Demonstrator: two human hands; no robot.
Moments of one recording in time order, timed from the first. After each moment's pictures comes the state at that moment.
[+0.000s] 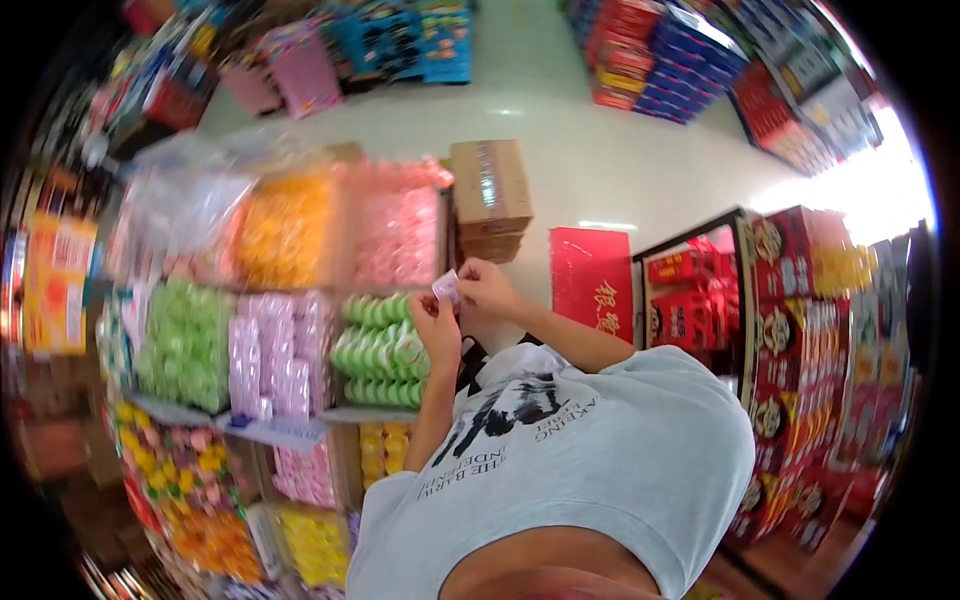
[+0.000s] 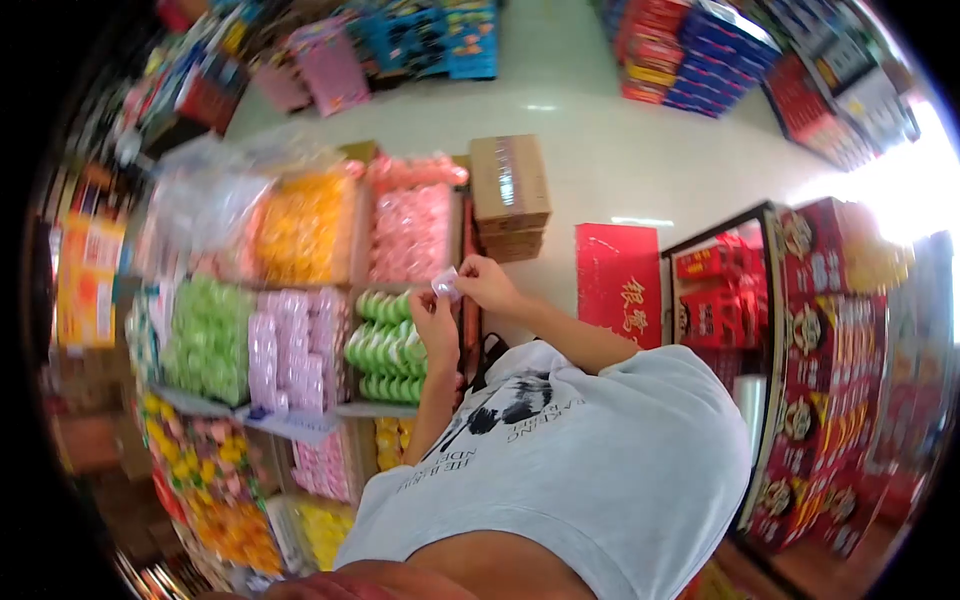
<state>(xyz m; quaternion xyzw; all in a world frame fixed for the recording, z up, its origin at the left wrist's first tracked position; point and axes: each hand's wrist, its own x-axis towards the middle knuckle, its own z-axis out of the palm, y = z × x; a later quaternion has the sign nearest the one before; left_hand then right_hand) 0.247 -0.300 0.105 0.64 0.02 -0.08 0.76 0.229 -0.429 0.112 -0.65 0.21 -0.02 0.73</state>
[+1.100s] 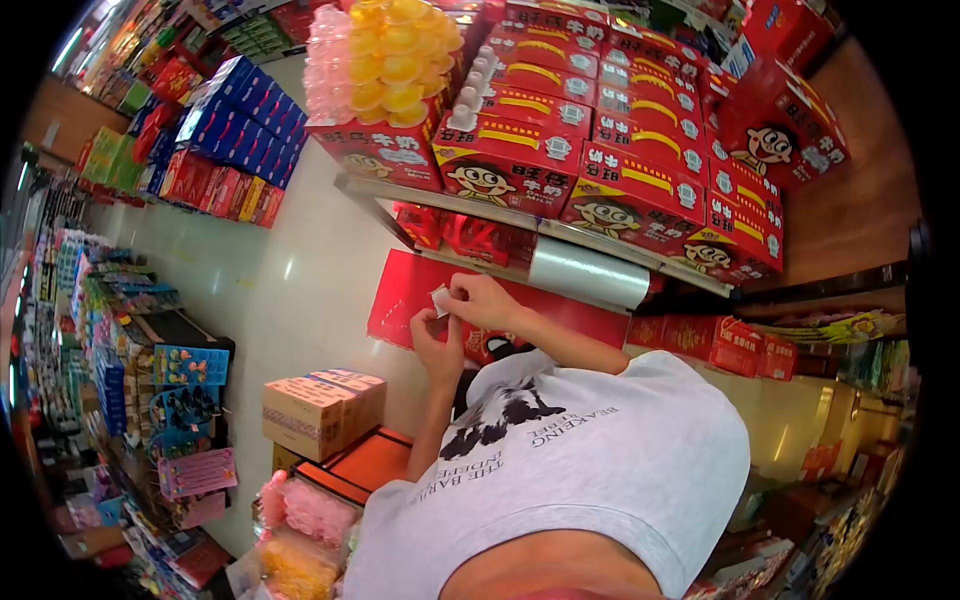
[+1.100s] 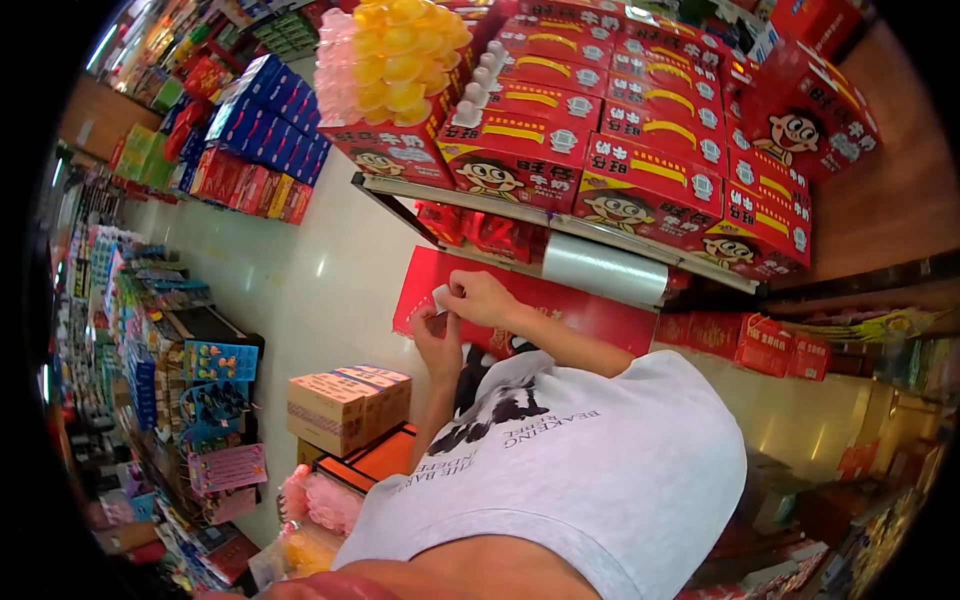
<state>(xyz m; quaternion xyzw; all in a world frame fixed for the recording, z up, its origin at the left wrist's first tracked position) -0.154 -0.665 0.104 0.54 -0.54 -0.40 0.51 -0.301 -0.704 0.148 -0.59 0.55 -0.39 0.45</state>
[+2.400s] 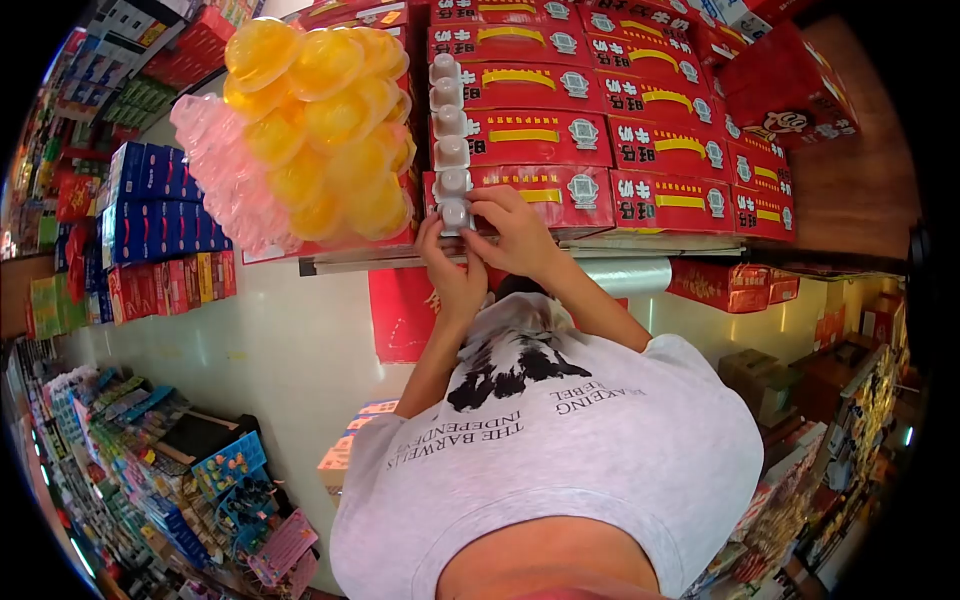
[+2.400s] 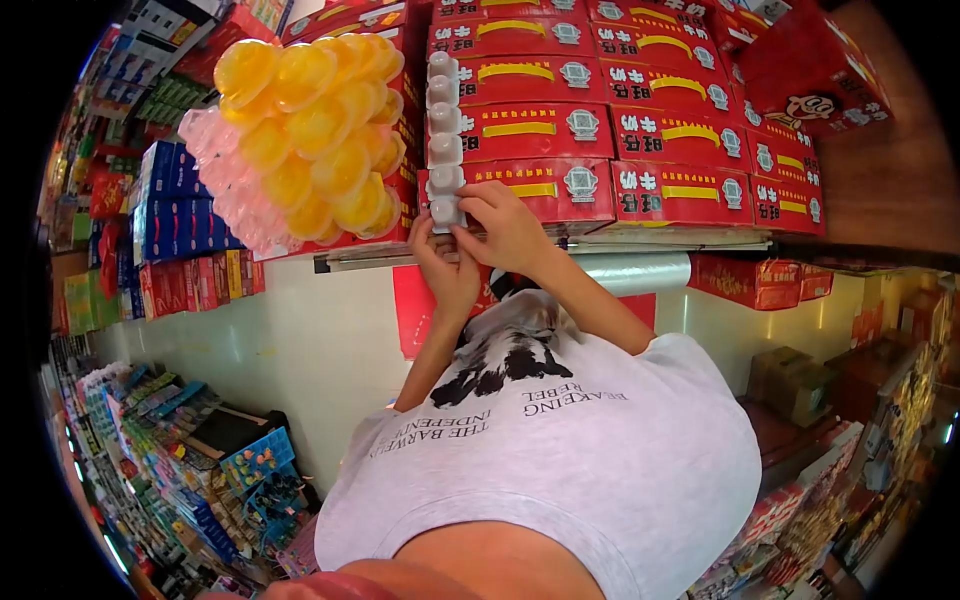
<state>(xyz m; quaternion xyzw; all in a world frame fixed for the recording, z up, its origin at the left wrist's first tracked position) -0.274 -0.934 0.112 0.33 -0.68 -0.46 0.47 -0.405 -0.897 0.167 -0.62 0.62 -0.48 0.05</state>
